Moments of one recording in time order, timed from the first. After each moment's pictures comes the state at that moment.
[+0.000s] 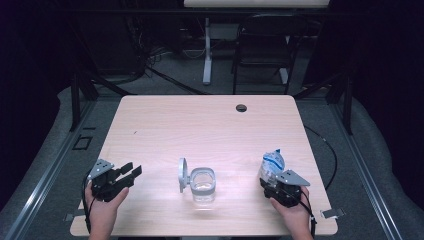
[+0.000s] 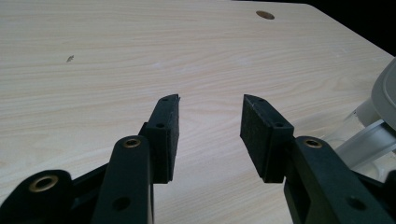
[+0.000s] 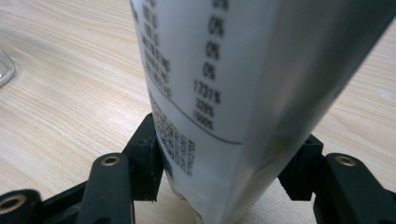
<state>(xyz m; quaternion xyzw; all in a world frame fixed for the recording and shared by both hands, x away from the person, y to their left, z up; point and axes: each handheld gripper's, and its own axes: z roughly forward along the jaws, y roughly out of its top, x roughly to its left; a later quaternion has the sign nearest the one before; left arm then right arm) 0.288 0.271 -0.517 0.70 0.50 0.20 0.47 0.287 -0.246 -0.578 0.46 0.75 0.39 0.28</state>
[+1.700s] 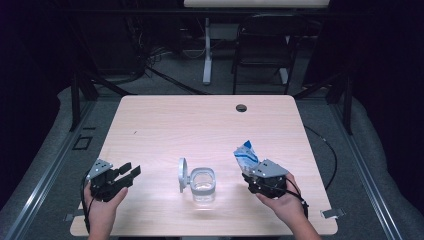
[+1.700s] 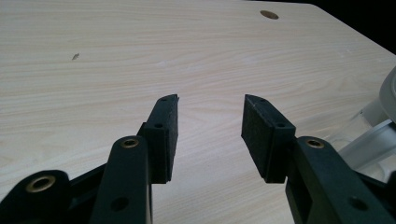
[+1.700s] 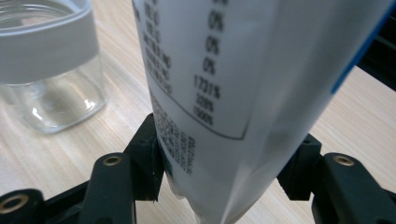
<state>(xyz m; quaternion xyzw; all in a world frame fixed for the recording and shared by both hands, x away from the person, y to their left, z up) 0.289 0.274 -0.519 0.70 0.51 0.20 0.47 0.291 -0.188 -0.509 0.31 0.83 0.36 0.29</state>
